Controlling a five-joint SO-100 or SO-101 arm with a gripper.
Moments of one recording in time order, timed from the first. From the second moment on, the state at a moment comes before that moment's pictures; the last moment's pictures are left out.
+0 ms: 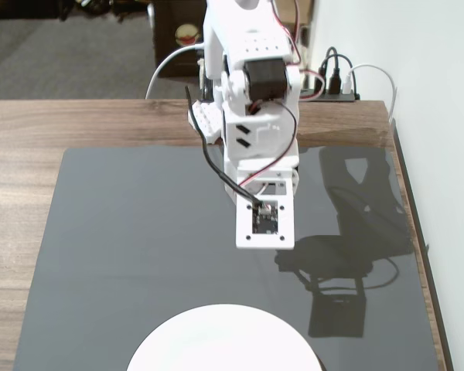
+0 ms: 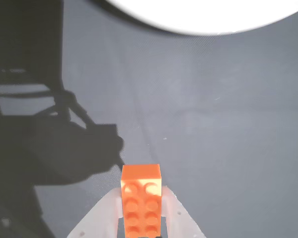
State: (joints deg) arm -7.7 98.4 103.4 72.5 -80.7
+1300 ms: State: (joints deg) arm 1.4 77.8 71.8 67.2 -82.8
